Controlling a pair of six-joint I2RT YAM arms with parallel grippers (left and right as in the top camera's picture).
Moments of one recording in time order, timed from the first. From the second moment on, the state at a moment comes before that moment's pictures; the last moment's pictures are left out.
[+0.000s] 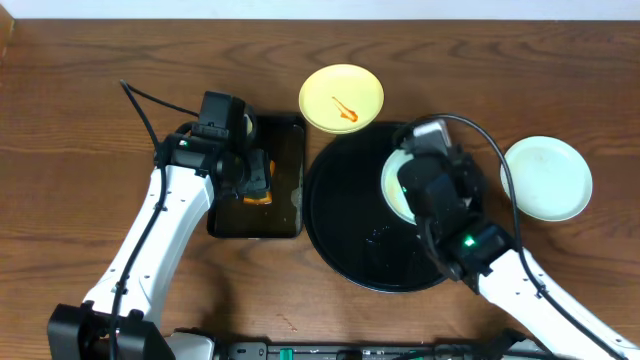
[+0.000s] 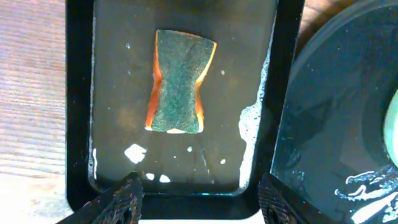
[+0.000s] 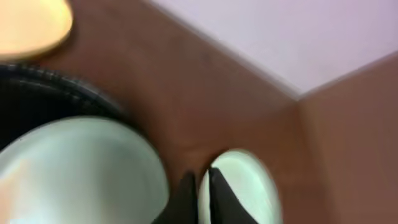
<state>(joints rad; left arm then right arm) -0.20 1.48 1.16 -0.95 0.10 -0.33 0.61 1.22 0.79 -0.34 0.80 -0.07</state>
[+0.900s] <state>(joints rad) -0.20 1.48 1.16 -0.95 0.10 -0.33 0.25 1.44 0.73 -0.63 0.04 0.91</state>
